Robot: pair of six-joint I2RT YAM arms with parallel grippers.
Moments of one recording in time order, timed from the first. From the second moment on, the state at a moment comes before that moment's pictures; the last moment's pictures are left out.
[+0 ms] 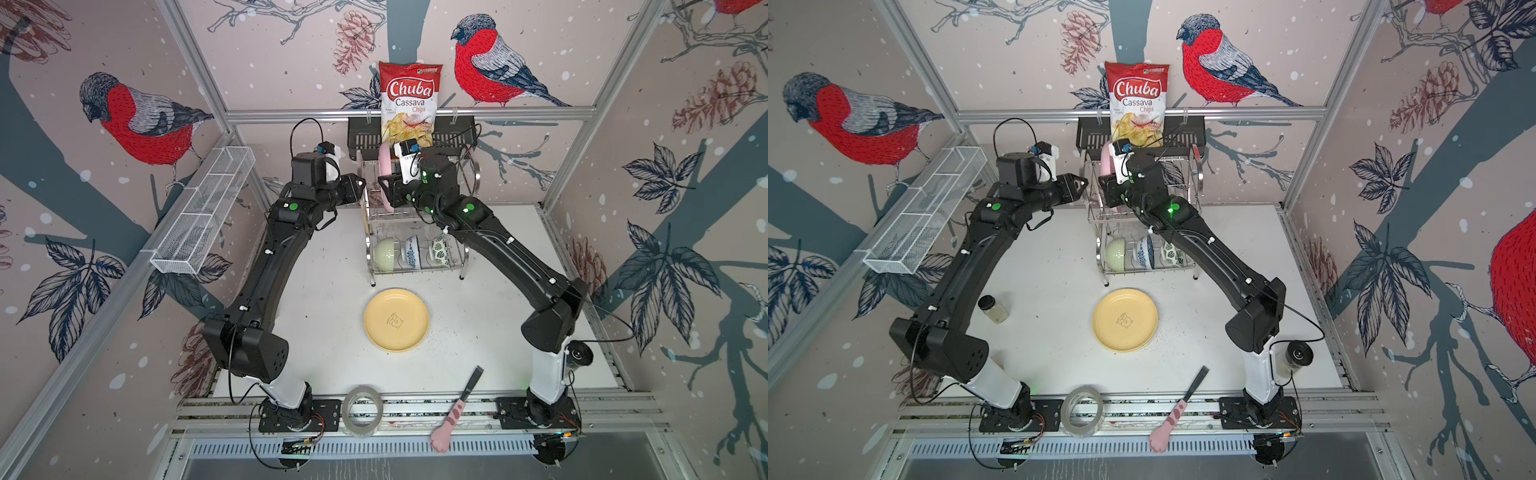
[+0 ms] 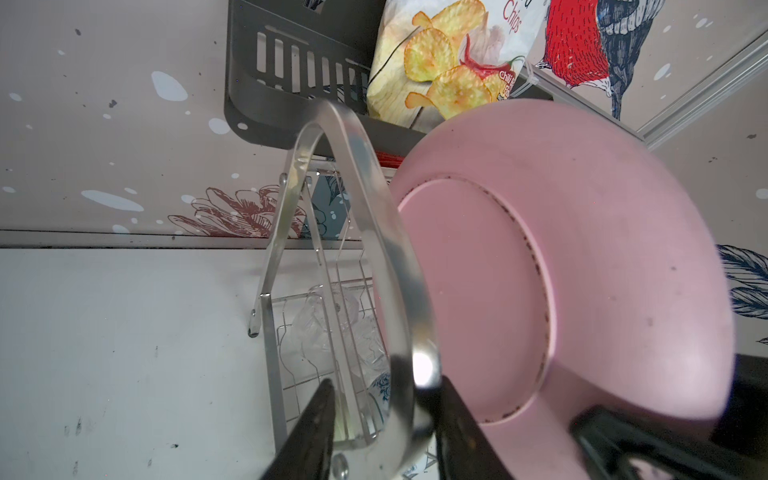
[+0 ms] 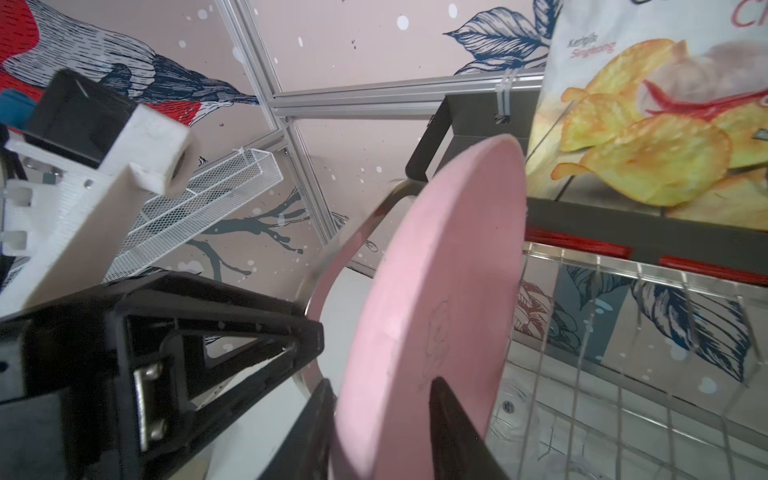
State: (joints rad) left arm -0.22 1.63 1.82 -0.58 0.29 -0.39; right arm 0.79 1.98 2.19 -0.40 -0.01 0.19
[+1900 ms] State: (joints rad) left arm -0.20 1.16 1.54 -0.78 0.30 -0.40; right arm 1.47 1.58 1.33 -0.24 0.83 -0.35
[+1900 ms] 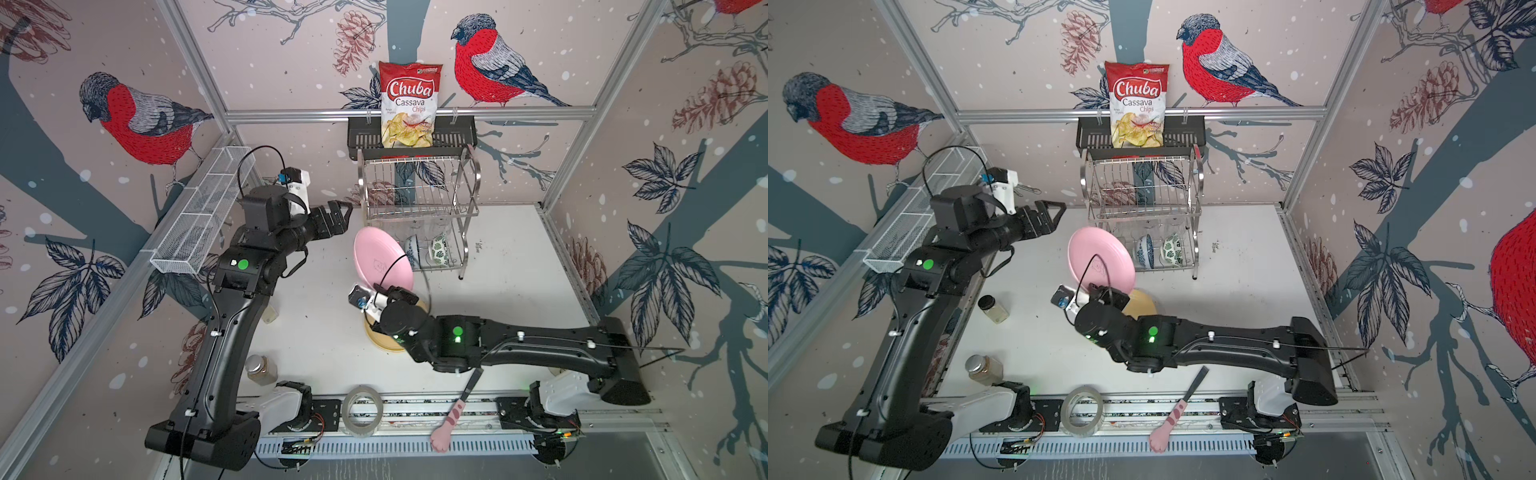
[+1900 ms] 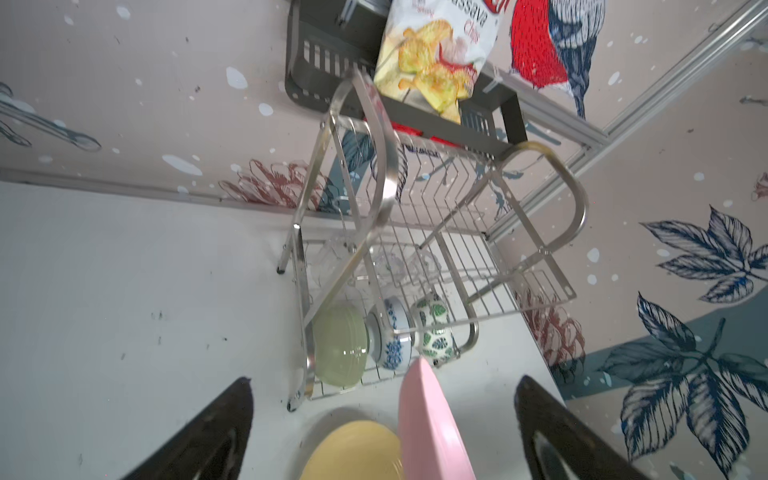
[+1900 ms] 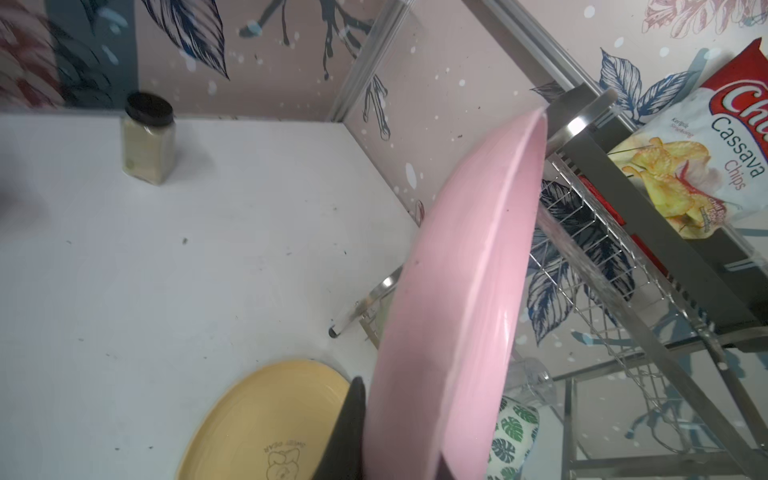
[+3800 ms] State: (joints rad) left arm -0.20 1.10 1.03 -0.60 0.56 -0.44; right arm 0.89 1.25 0.92 0.02 -0.10 0.28
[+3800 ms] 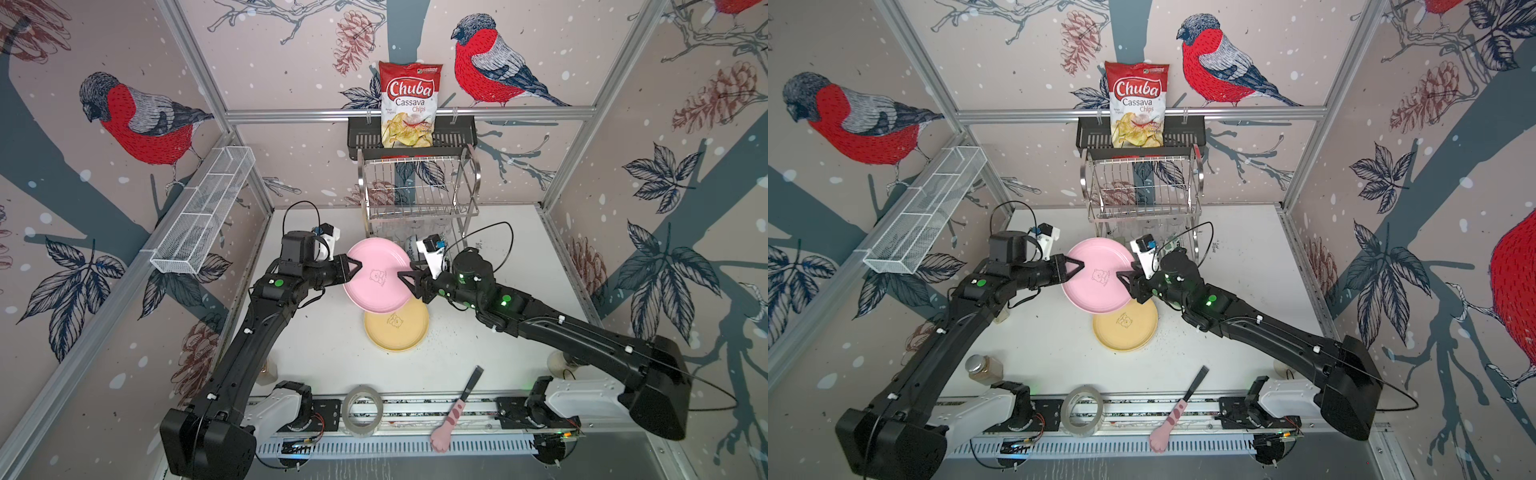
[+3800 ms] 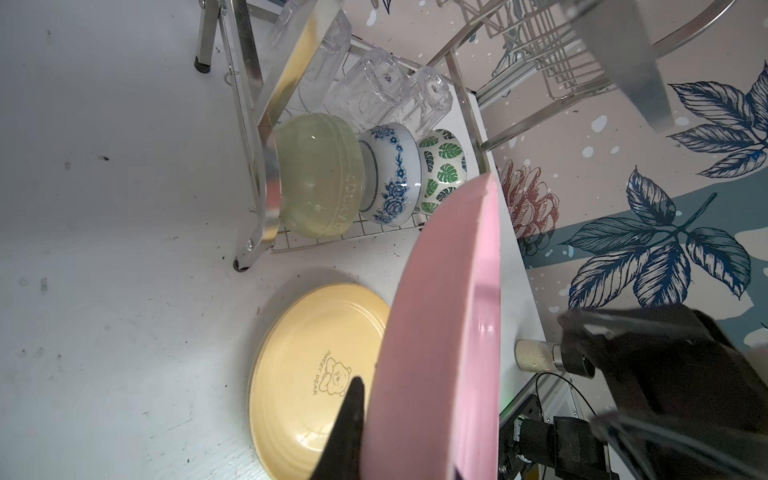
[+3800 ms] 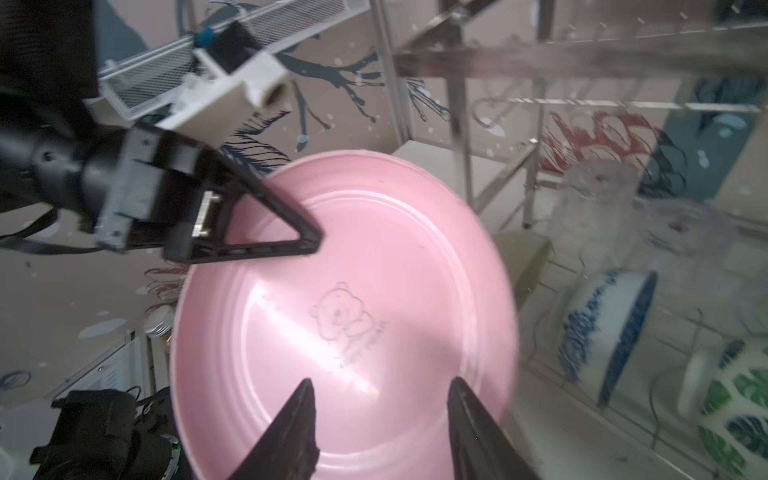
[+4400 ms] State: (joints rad) left arm -0.20 1.11 1.00 -0.55 0.57 -0.46; right arm 0.80 1.40 0.86 0.11 -0.27 0.56
